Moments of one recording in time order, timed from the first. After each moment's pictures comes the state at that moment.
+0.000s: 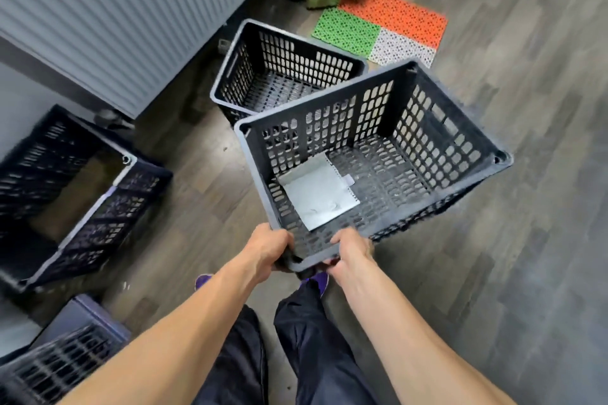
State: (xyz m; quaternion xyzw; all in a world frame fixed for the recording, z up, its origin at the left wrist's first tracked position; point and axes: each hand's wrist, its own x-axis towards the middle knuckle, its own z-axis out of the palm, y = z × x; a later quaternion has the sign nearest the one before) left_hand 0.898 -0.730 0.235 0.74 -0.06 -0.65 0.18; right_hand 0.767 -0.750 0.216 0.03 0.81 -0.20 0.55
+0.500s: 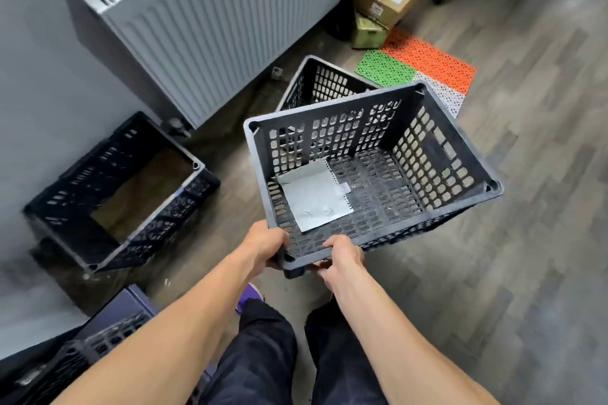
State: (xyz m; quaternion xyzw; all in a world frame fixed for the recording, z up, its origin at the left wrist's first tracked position) left_hand 1.072 -0.688 0.290 0.73 -0.08 -0.64 0.23; right_hand 0.938 -0.708 0.288 -0.01 0.80 -0.20 0.57
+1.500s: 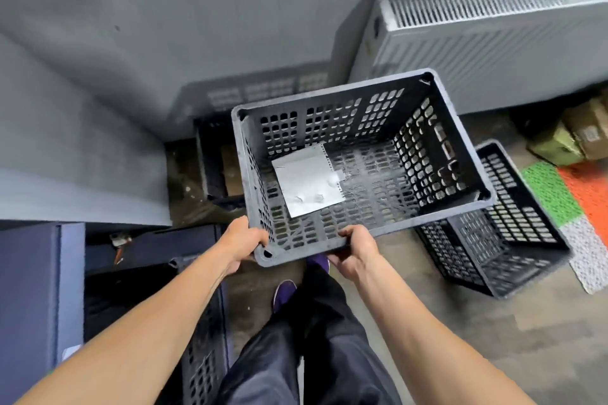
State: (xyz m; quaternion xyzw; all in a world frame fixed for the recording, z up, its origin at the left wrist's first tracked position) left_hand 1.361 -0.526 0.250 0.75 0.15 -0.53 0.38; right_hand 1.229 -0.704 0.257 -0.19 0.71 0.03 0.68
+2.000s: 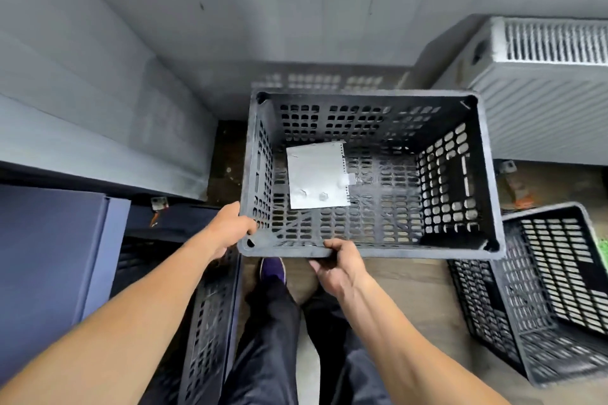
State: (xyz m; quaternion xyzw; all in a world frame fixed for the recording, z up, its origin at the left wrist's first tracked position) left_hand 1.425 -0.472 0.242 0.78 0.19 -0.46 0.37; right_hand 1.302 -0.652 0.195 -0.16 0.66 0.15 0.72
